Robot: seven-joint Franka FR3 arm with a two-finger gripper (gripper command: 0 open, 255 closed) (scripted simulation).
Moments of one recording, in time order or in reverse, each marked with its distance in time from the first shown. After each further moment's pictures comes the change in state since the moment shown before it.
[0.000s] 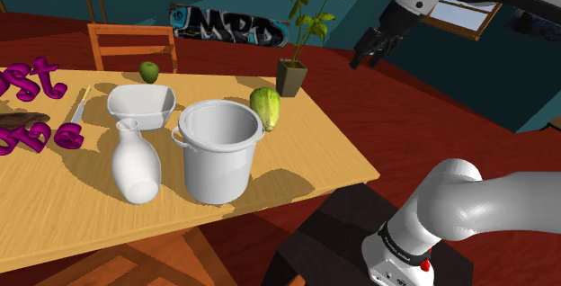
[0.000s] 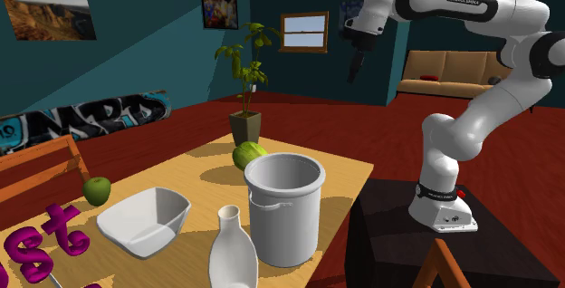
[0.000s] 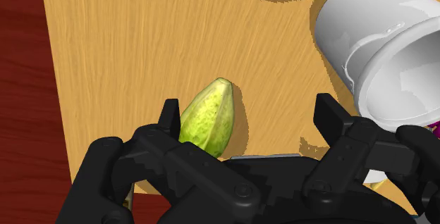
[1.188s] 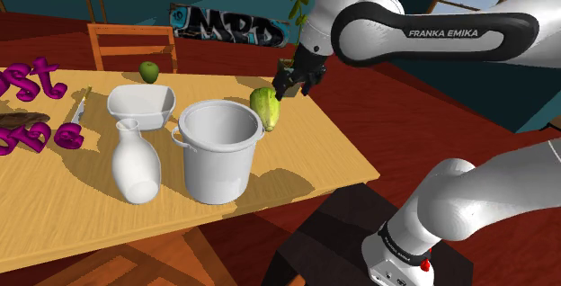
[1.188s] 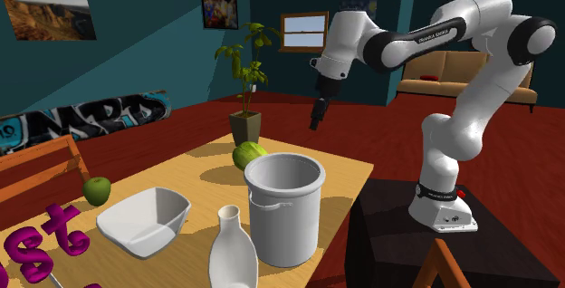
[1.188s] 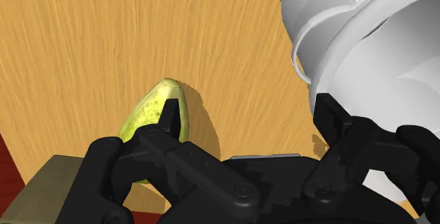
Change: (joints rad) arm 0.010 0.344 0.295 -0.059 0.007 0.379 0.341
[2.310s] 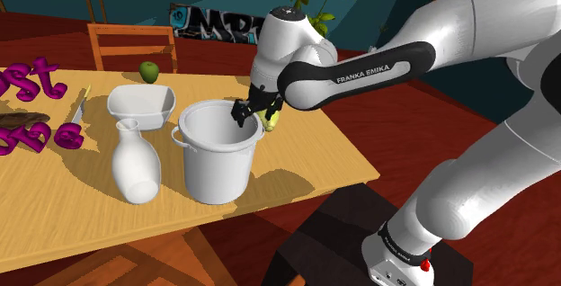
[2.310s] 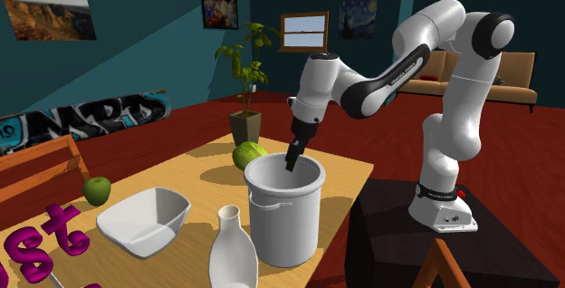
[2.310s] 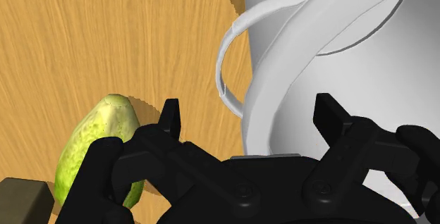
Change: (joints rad) arm -0.034 0.346 0.160 0.054 -0.169 0.239 0.280
